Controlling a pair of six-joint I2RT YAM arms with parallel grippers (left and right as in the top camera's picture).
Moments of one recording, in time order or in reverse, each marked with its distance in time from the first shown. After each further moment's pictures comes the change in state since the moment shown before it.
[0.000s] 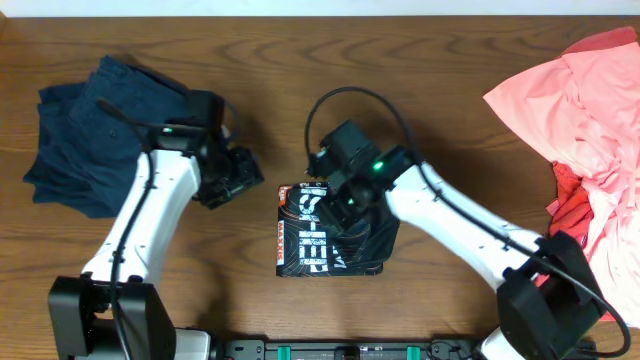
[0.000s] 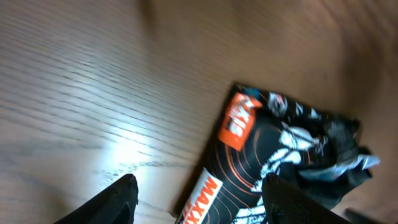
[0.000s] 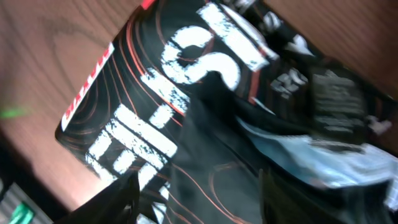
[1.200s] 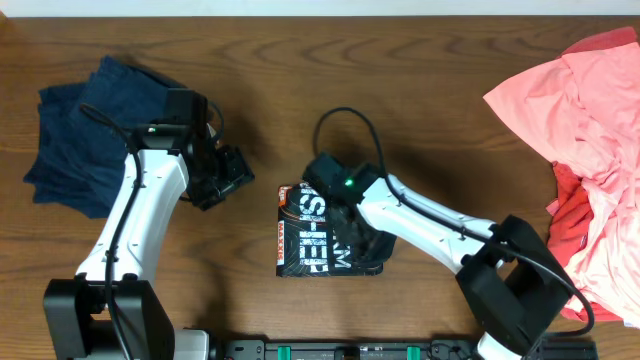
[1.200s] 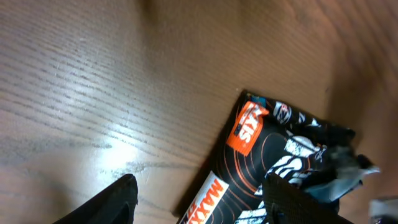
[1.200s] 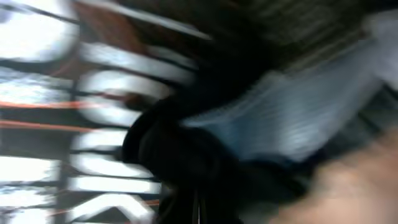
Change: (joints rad) left arm 0.056 0.000 0.000 -0.015 0.023 0.009; right arm 0.067 0.110 -0.030 -0.180 0.333 0.477
